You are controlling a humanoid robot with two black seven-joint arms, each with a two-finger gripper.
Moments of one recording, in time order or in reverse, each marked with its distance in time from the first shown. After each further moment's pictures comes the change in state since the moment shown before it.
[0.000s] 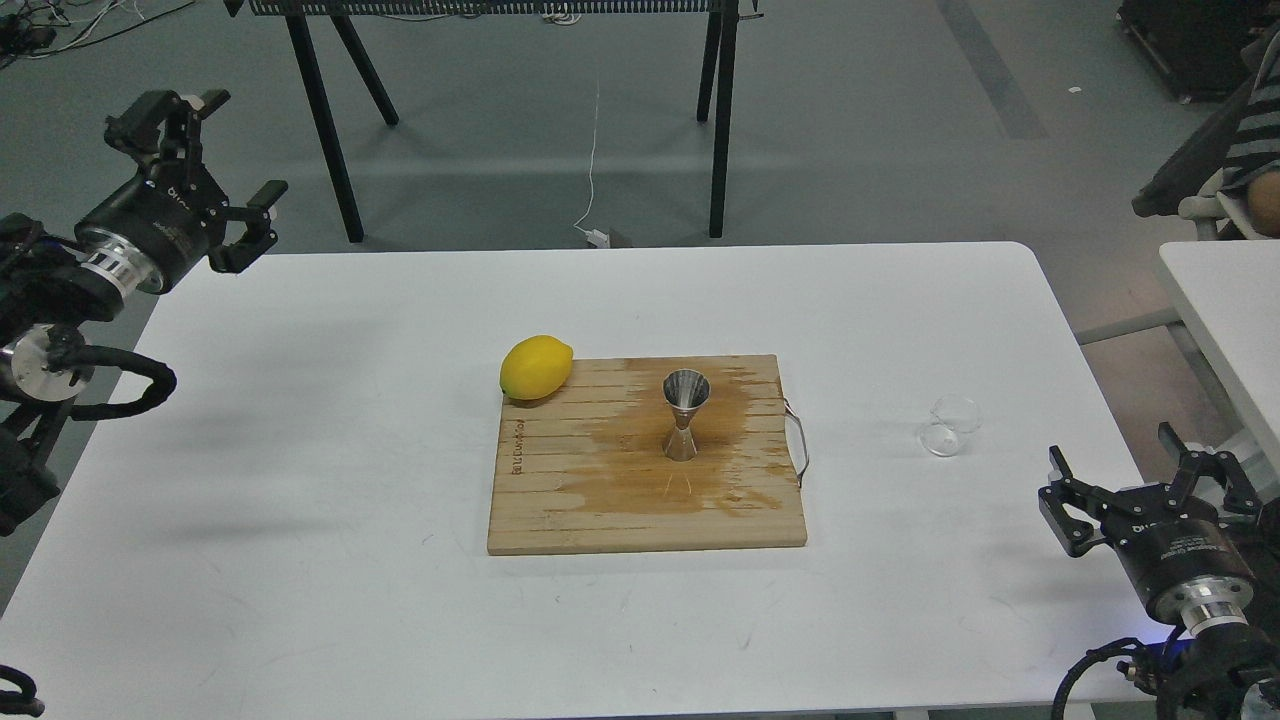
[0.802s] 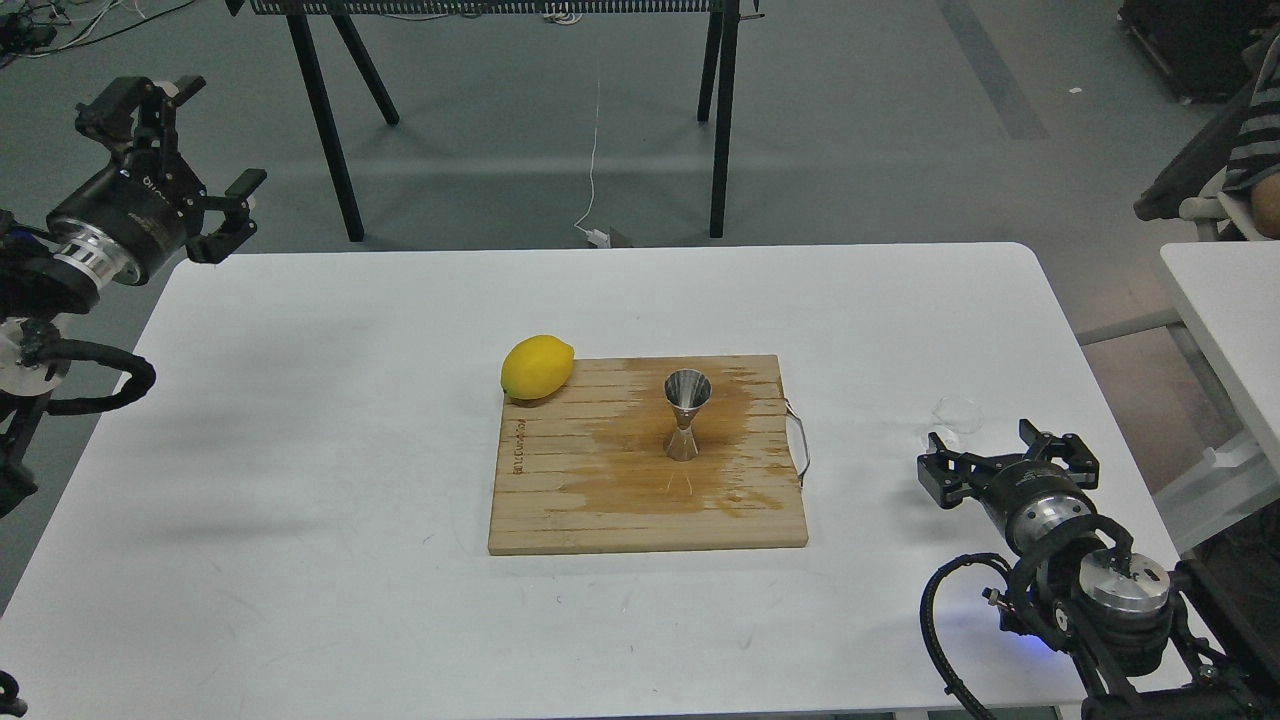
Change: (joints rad) left arm 0.000 0.019 -0.005 -0.016 -0.002 0.000 -0.005; right arm 0.300 0.169 -0.089 -0.136 -0.010 -0.446 0.003
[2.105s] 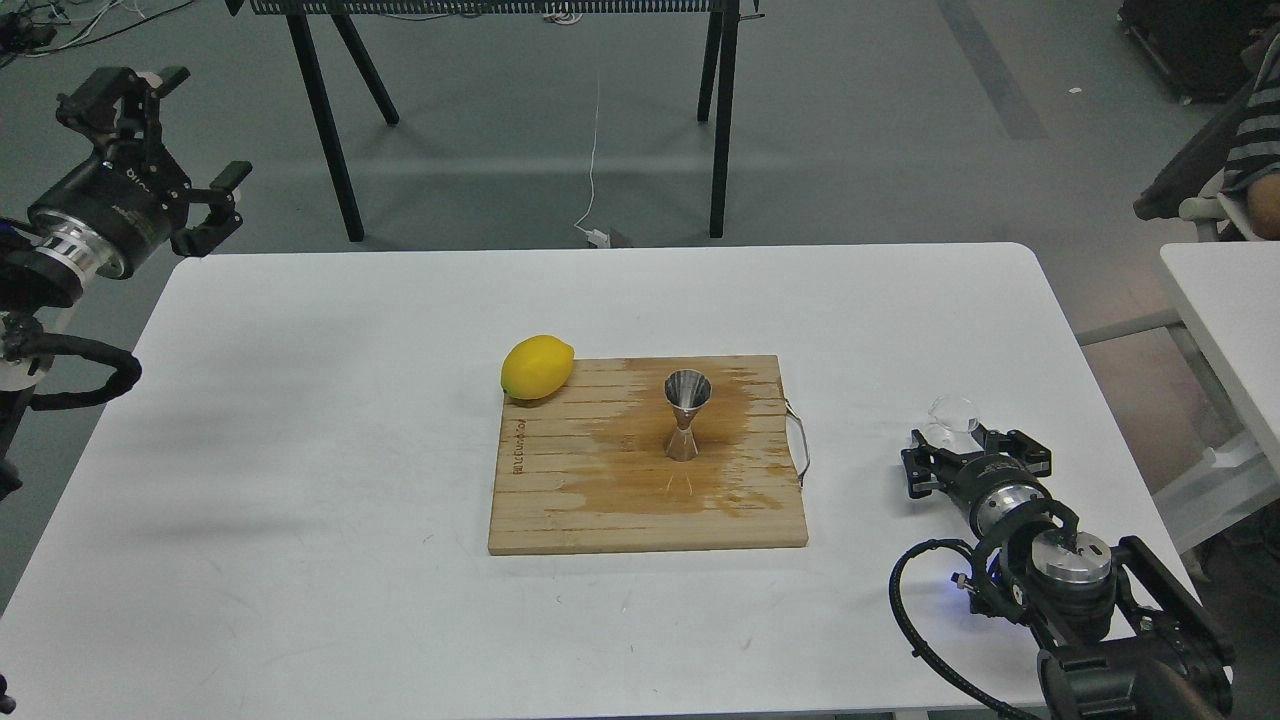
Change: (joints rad) left arm -0.008 0.021 0.001 0.001 0.000 0.000 0.002; right arm 0.180 0.036 -0.077 -0.355 0.001 0.145 -0.009
